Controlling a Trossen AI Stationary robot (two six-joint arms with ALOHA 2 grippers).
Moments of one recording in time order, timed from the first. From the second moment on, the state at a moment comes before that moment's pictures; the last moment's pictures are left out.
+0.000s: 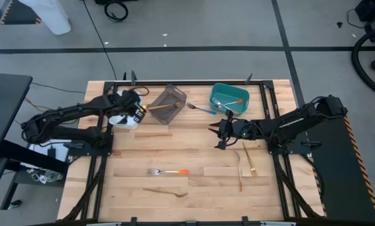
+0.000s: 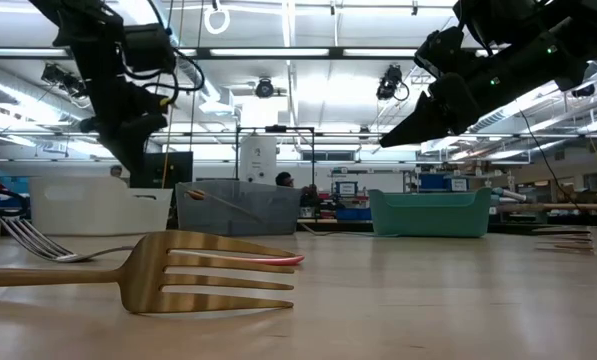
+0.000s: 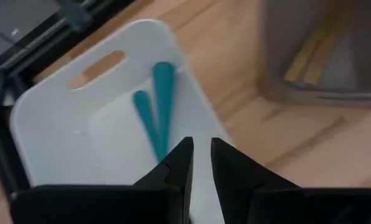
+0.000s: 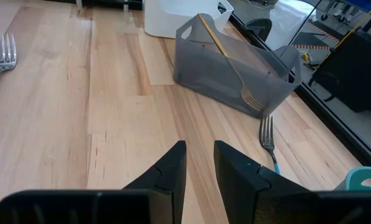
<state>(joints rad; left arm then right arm) 0.52 1.07 0.68 -0.73 -0.37 -0.33 0.08 1.26 0.44 0.38 0.43 -0.03</state>
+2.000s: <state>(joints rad) 0.15 1.07 0.68 0.03 -0.45 0.04 0.07 1.26 0.44 0.40 0.40 -0.05</state>
